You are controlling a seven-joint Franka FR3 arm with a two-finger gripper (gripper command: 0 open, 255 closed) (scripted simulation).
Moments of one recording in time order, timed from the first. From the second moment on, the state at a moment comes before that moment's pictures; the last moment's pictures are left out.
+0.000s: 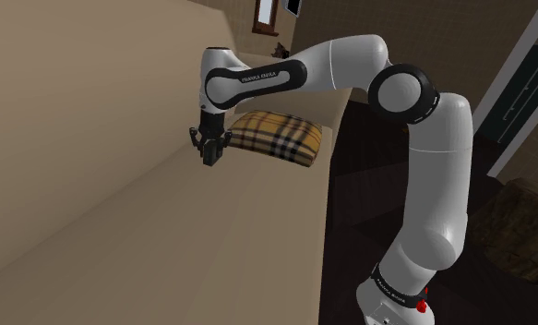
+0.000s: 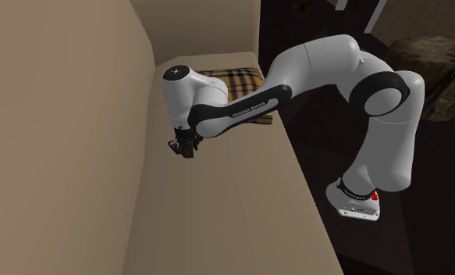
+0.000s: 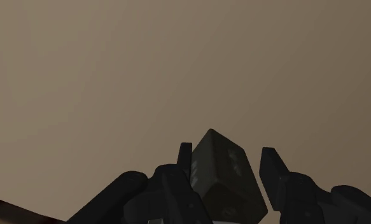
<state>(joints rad) 0.00 0.40 0.31 -1.57 -0.14 2.00 0.86</state>
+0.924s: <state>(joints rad) 0.00 0.38 0.31 -1.49 -0.13 1.90 0.85</state>
